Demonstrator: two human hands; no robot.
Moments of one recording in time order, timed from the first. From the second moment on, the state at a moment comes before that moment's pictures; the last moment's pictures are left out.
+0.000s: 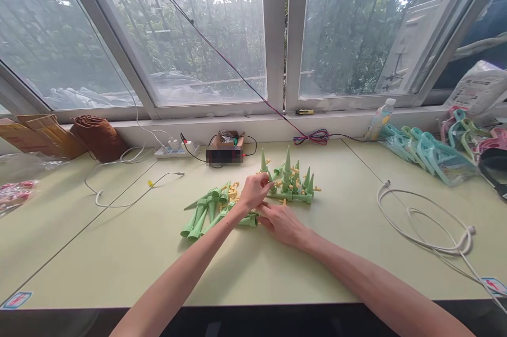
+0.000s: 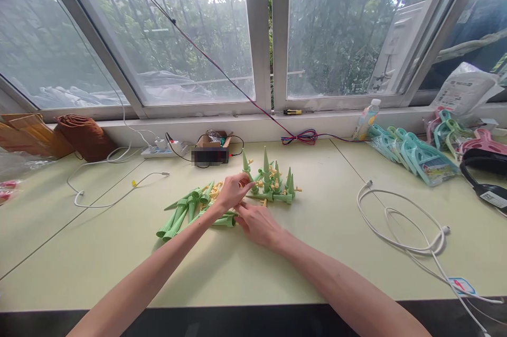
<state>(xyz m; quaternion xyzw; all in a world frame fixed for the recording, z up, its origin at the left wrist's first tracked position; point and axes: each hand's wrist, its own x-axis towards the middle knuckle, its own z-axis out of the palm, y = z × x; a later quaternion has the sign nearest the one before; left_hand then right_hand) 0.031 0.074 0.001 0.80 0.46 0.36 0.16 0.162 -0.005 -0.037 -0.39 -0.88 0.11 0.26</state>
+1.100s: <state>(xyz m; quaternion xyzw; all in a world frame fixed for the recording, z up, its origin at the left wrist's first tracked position) -0.007 0.091 -0.007 0.83 0.51 0.18 0.12 0.165 -0.010 -0.033 -0.39 -0.87 0.13 0.27</state>
